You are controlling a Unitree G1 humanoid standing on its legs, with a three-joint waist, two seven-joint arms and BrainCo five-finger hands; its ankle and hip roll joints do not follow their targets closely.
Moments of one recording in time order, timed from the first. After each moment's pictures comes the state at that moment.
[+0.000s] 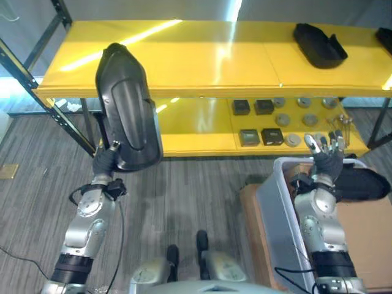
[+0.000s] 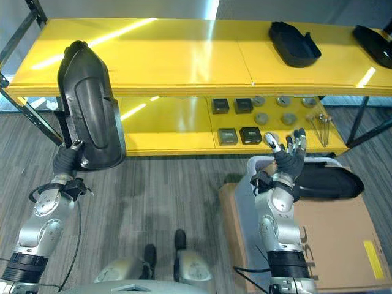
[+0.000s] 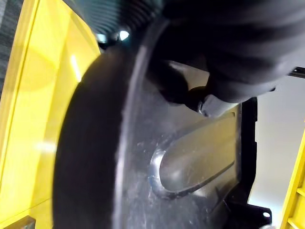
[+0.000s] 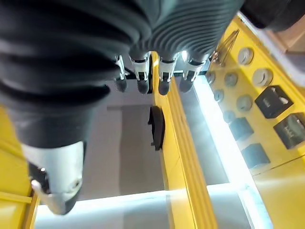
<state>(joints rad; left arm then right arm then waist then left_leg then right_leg) -0.04 0.38 -0.06 -0.10 -0.61 0.02 0.22 -0.10 -0.43 -0.09 -0.02 0.56 -0.17 -0.50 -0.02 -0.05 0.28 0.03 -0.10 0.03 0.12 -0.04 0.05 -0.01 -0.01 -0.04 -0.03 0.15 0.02</state>
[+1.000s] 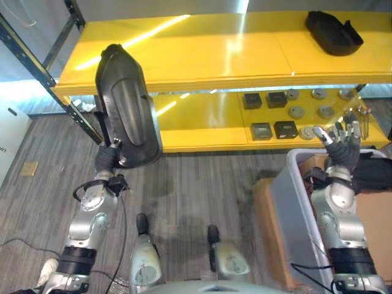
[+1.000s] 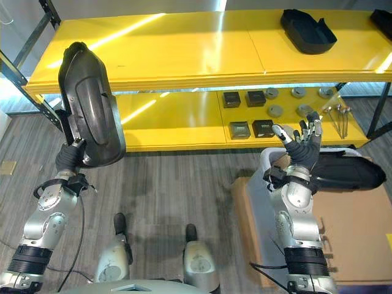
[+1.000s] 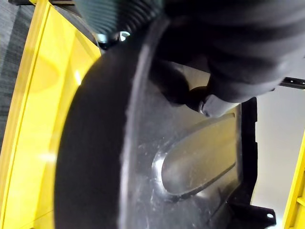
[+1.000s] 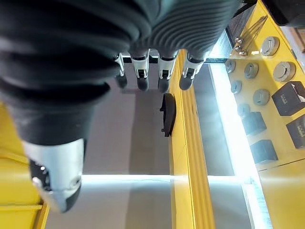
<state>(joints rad) -0.10 0.37 -0.04 -0.02 -0.65 0.00 0.21 -0.09 -0.58 -0.15 -0.03 0.51 -0.20 -0.38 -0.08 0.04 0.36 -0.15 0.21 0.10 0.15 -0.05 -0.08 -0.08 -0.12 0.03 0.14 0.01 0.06</state>
